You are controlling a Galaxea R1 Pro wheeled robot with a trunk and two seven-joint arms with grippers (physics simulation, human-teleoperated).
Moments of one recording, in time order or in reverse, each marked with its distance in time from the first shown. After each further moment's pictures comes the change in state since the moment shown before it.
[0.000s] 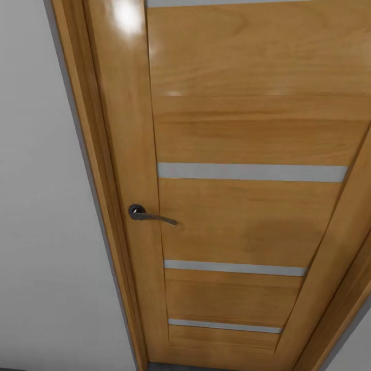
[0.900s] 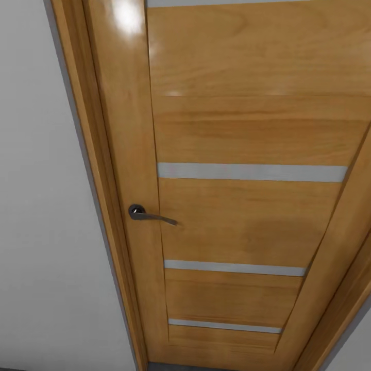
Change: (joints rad) left arm 0.000 0.003 -0.001 -0.012 -0.001 -0.132 -0.002; right arm 0.000 0.009 -0.004 -0.001 -0.008 -0.077 -0.002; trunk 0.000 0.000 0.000
